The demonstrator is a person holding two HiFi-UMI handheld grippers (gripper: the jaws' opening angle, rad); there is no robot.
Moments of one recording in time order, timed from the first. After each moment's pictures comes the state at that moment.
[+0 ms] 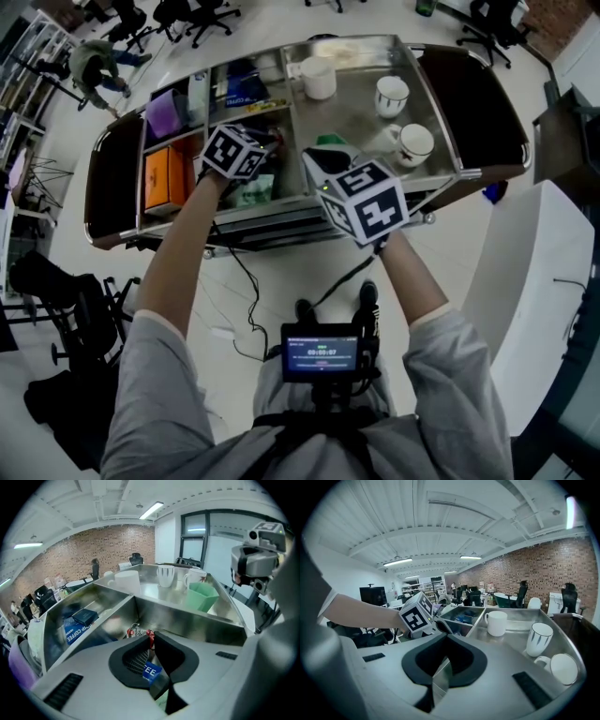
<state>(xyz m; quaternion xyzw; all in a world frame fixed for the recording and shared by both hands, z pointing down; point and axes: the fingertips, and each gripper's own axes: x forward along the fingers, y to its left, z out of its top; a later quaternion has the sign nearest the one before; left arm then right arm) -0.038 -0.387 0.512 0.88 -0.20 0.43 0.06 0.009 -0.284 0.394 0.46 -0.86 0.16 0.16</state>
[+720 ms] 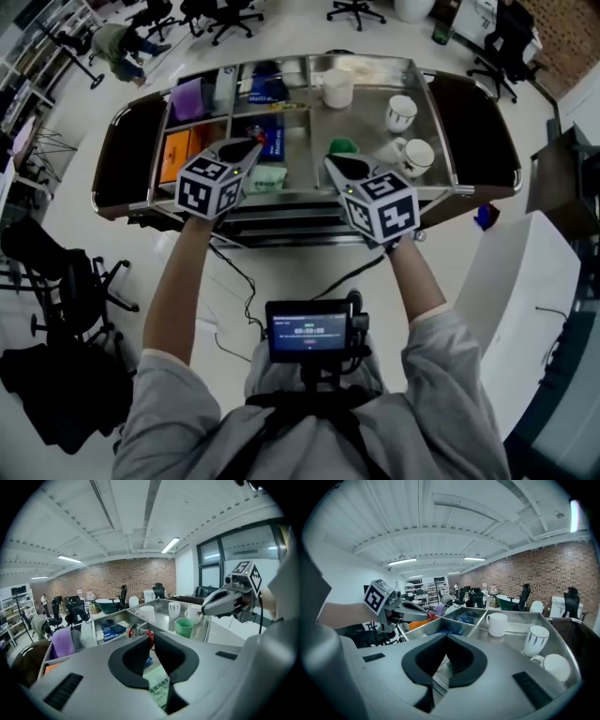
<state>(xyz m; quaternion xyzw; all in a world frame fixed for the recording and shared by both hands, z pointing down) -0.108 -0.320 0.397 0.90 -0.36 0.24 0.05 0.013 -0.259 0.385 0.44 -0.87 0.14 0.17</state>
